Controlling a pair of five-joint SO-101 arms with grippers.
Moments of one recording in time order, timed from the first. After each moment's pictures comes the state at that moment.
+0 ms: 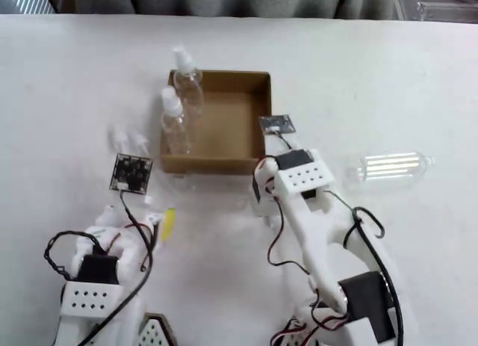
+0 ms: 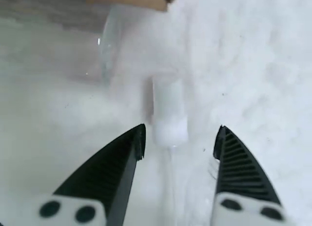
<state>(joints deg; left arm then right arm) -2.9 -77.4 89.1 50.2 -3.7 -20.8 -10.5 37.1 68.5 -8.7</state>
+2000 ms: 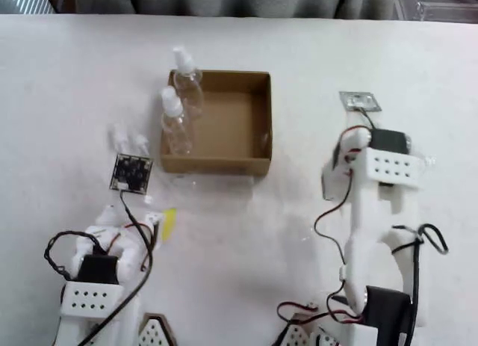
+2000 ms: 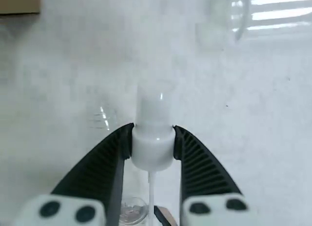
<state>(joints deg) -2.9 -77.4 89.1 50.0 -3.7 9.8 -15.3 25.2 83.3 14.6</state>
